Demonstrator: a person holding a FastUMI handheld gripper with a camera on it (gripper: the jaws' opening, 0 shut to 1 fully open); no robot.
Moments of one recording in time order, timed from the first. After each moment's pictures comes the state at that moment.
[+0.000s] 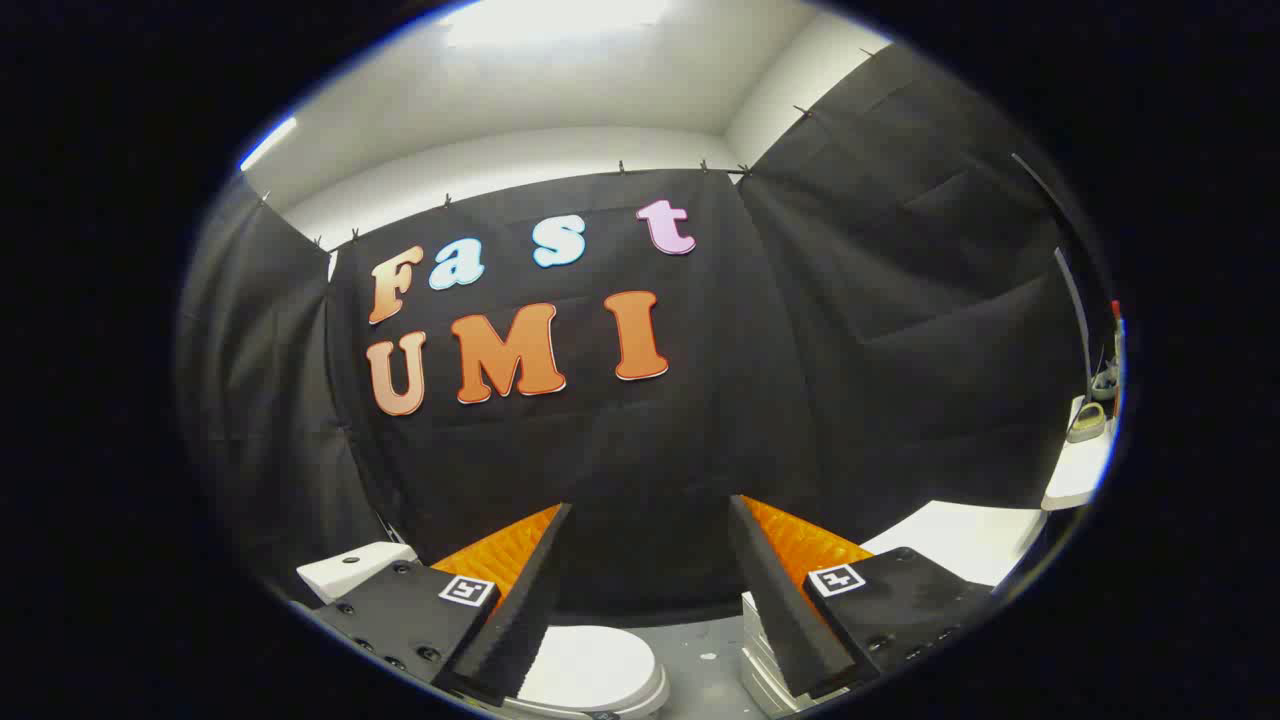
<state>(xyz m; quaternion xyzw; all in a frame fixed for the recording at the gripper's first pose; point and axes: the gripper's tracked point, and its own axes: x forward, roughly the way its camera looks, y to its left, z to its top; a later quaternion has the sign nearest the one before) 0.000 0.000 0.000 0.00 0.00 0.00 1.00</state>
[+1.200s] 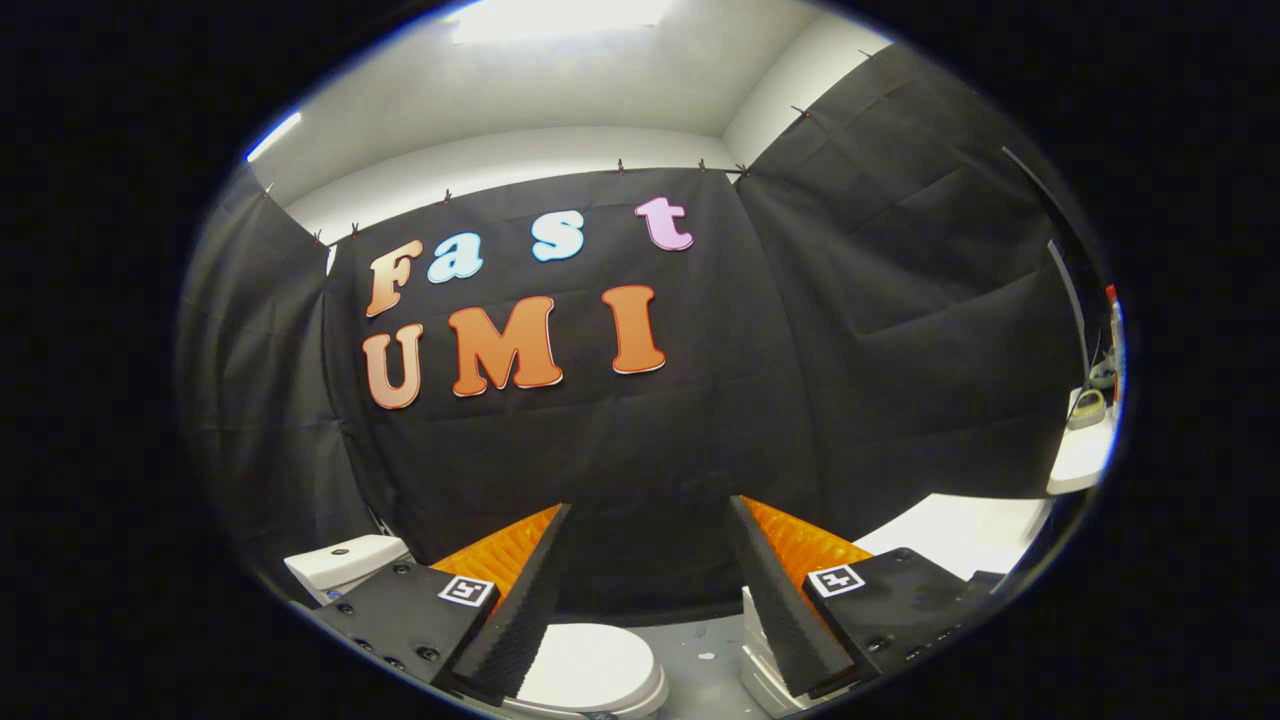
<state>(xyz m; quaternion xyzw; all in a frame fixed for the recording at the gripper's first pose) 0.004 -0.001 -0.068 0.02 0.01 -0.01 1.00</state>
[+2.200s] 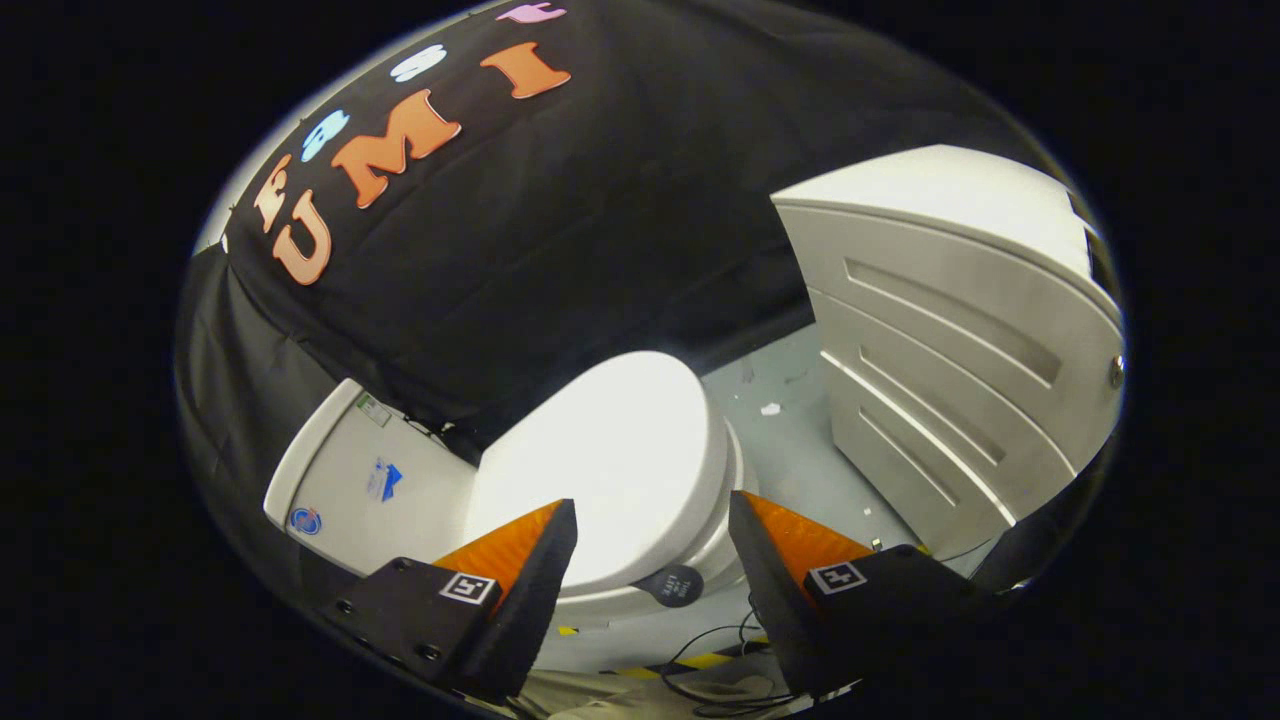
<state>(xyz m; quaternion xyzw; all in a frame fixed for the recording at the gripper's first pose) -0.003 0.042 -0.483 0.21 0.38 -0.04 0.90</state>
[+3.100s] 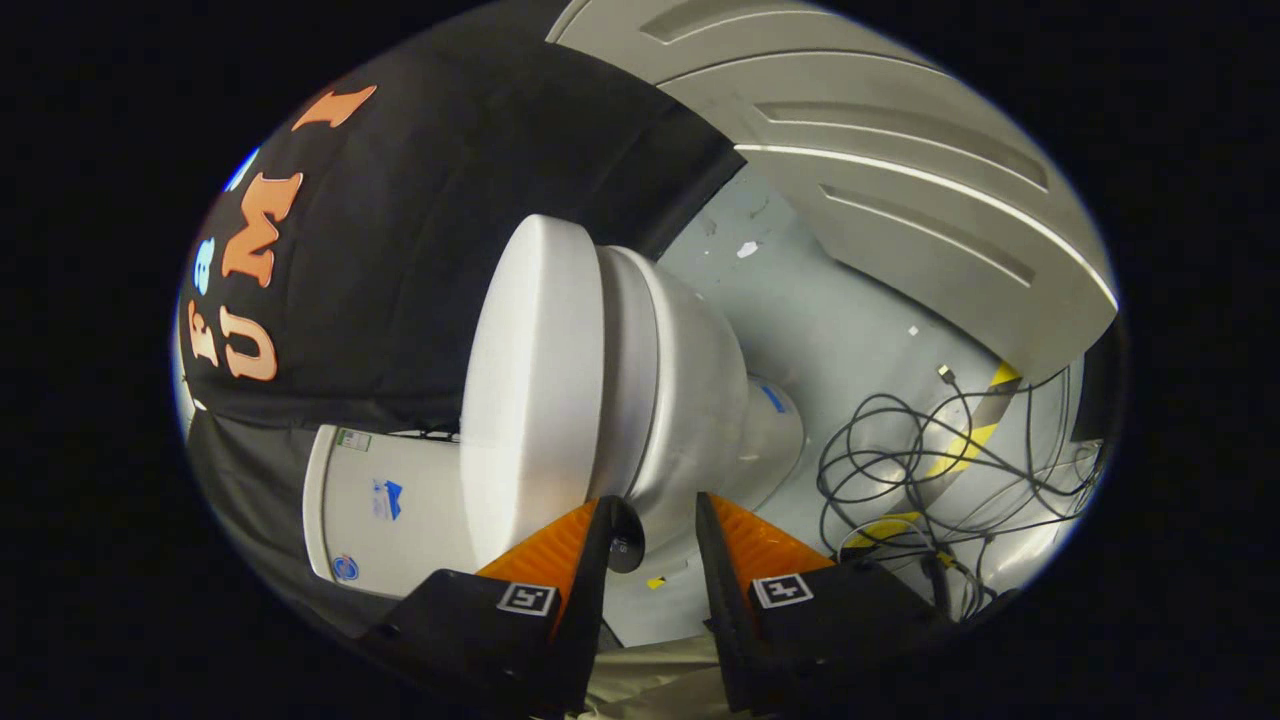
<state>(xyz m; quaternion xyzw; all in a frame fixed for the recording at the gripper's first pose) -0.051 0.056 -0.602 0.42 0.50 -0.05 0.76</state>
